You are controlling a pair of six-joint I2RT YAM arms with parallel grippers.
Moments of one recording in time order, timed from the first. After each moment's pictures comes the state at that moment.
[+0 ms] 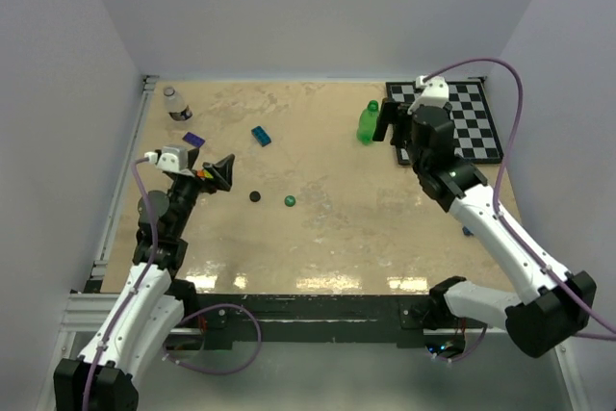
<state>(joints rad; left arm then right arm) -0.14 0.65 0.33 0.44 0.11 -0.22 0.46 1.13 1.07 -0.22 0.41 0.26</state>
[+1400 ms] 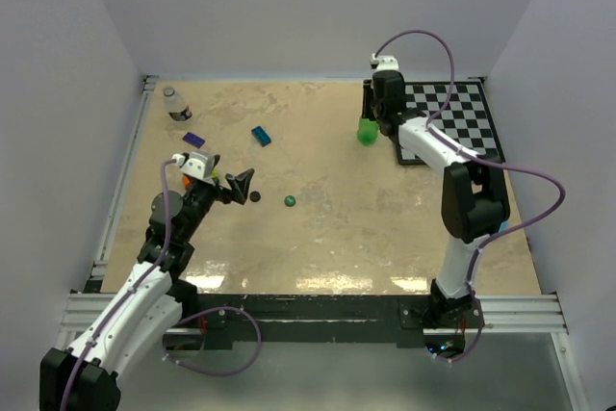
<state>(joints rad) -0.32 0.64 0.34 0.38 0.10 -0.11 0.33 1.89 1.46 -0.07 0.26 0.16</state>
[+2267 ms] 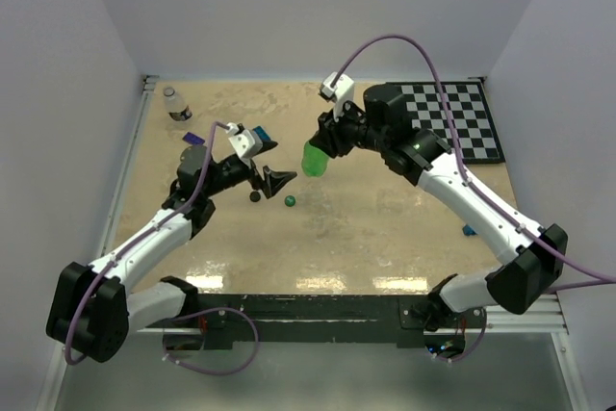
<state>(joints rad) -0.38 1.11 0.60 0.49 0.63 0.01 0.63 1.40 1.39 -0.36 -0.25 -0.06</state>
